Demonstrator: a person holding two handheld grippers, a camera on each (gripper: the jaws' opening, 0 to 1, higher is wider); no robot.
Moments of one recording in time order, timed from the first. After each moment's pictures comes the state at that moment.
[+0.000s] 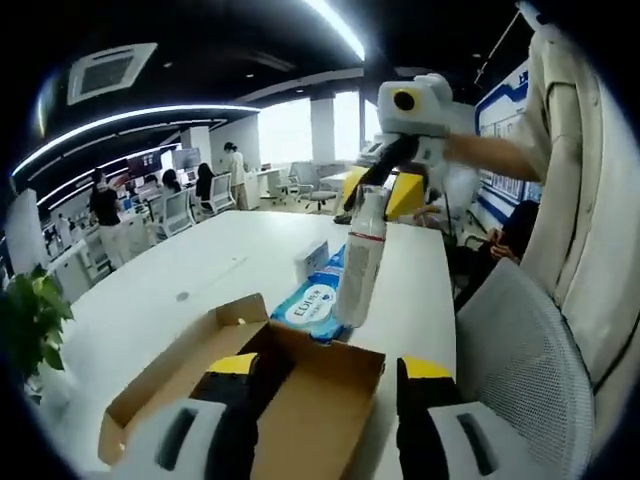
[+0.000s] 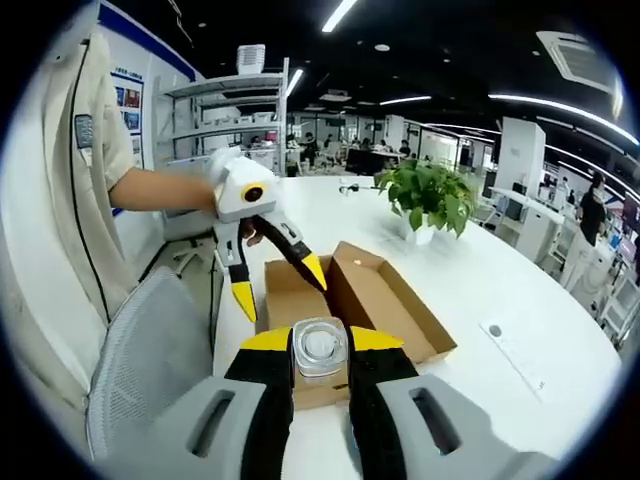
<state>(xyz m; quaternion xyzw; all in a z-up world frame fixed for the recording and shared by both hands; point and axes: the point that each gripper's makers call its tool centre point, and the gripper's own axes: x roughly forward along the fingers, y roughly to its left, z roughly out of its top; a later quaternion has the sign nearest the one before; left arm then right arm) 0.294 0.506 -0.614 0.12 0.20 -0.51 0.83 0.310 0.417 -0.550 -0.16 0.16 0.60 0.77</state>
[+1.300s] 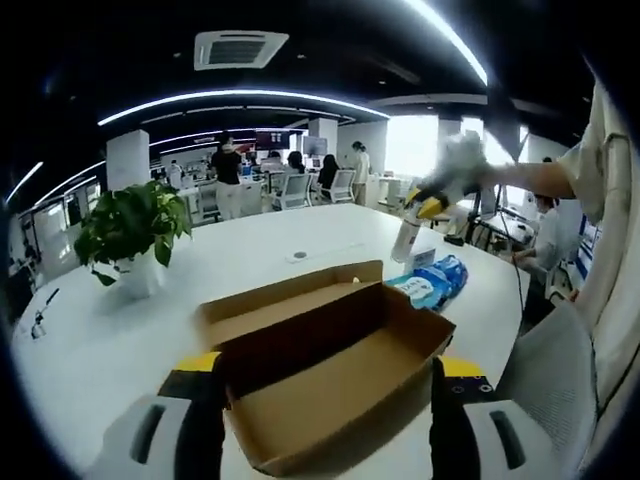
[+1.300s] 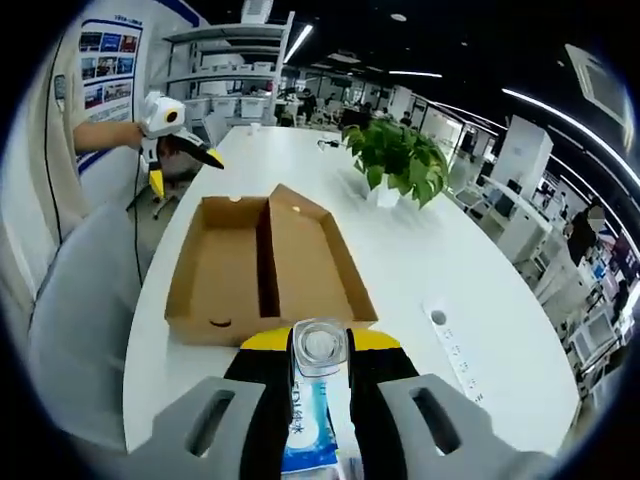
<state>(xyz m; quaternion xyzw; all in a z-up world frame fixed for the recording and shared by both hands) 0.277 0.632 -0.611 0.04 0.22 -0.29 0.93 0.429 0.373 -0.595 -0.27 0.20 0.57 0.75</state>
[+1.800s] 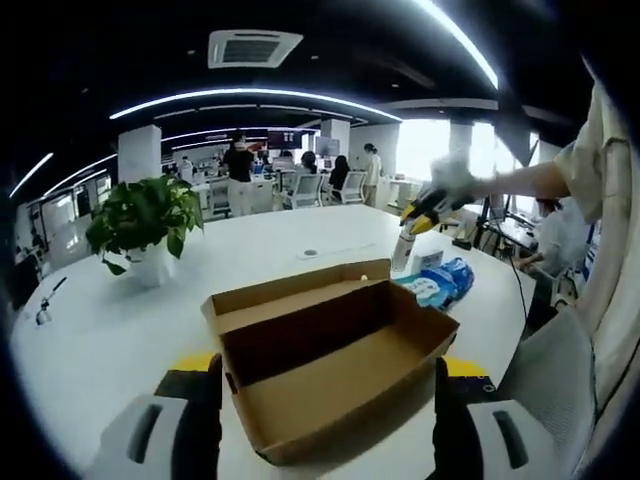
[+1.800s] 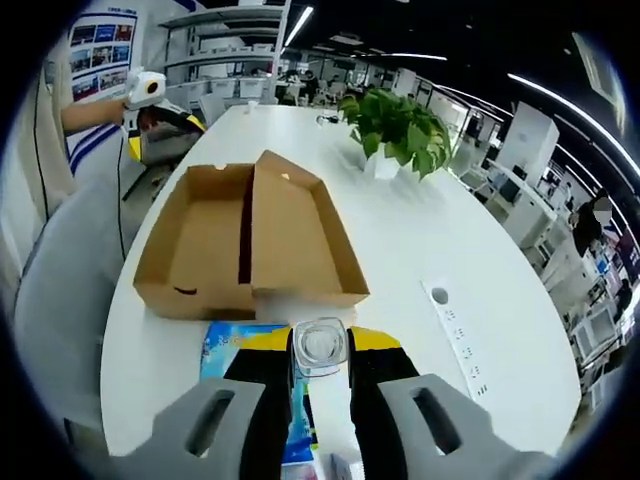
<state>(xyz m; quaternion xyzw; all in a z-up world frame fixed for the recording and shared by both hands) 0.271 0.641 -0.616 0.03 0.22 -0.27 0.94 0.462 0.365 -0.639 -0.29 0.23 0.57 0.74</state>
